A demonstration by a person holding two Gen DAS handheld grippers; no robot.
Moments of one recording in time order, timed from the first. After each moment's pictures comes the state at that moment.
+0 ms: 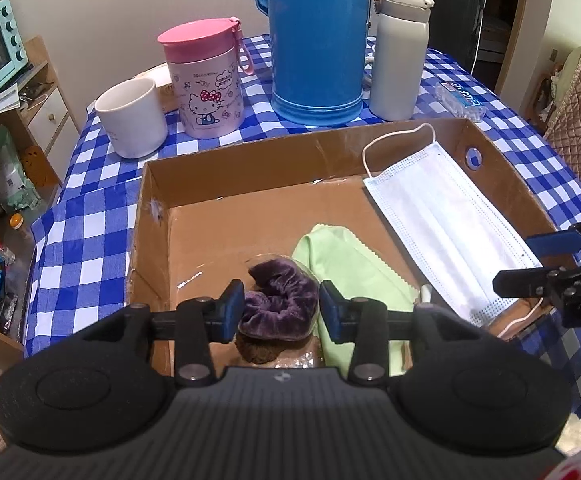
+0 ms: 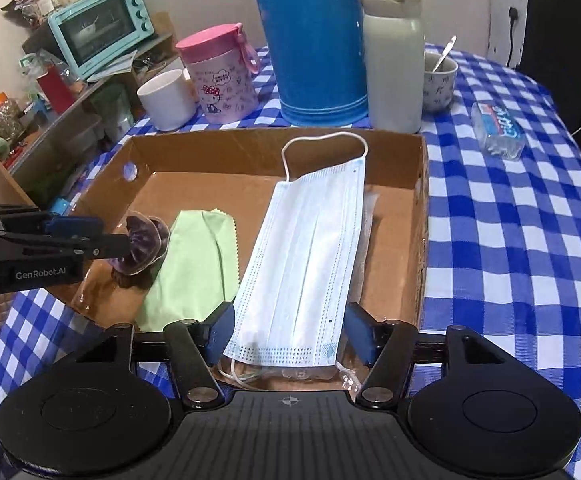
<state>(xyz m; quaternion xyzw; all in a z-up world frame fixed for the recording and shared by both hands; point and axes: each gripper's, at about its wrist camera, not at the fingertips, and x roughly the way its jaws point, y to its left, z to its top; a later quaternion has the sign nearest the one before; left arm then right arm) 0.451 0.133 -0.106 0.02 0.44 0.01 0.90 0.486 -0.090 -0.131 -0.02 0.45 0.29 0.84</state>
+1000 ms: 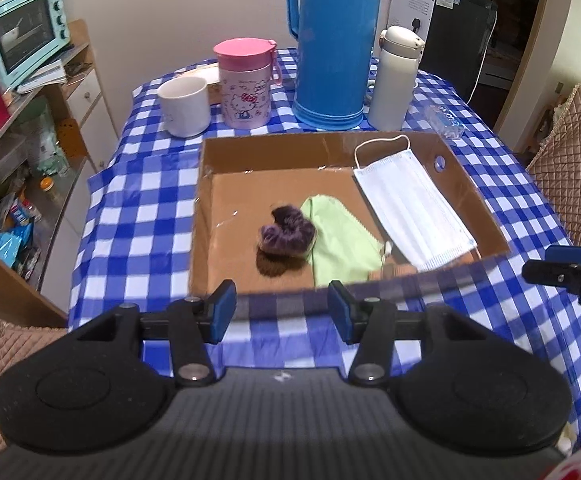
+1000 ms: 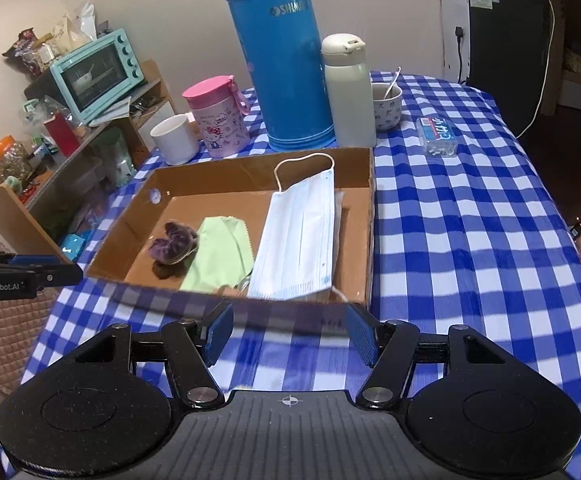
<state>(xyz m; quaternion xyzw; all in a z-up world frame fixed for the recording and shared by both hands) 0.336 0.137 -0.038 -0.03 0.43 0.04 0.90 0.392 -0.143 -0.073 0.03 0.41 0.26 0.87</state>
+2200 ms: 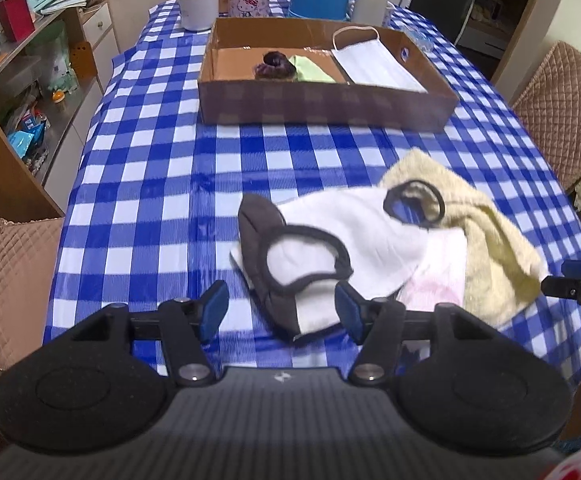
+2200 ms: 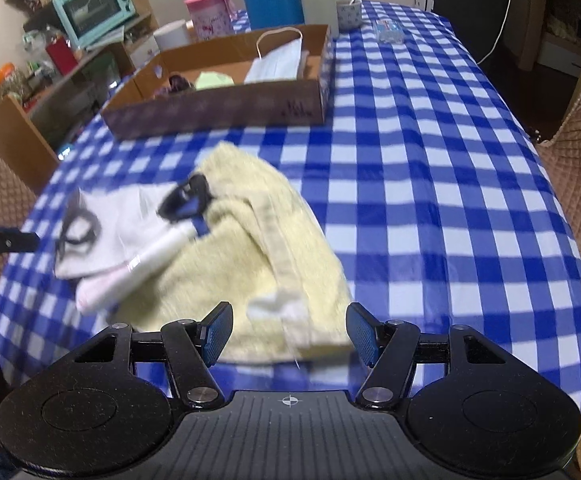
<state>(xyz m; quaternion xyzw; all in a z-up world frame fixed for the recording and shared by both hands) 0.161 0.105 -0.079 -0.05 0.49 0.03 0.87 0.218 -0.220 -0.117 -0.01 0.49 0.23 0.84</state>
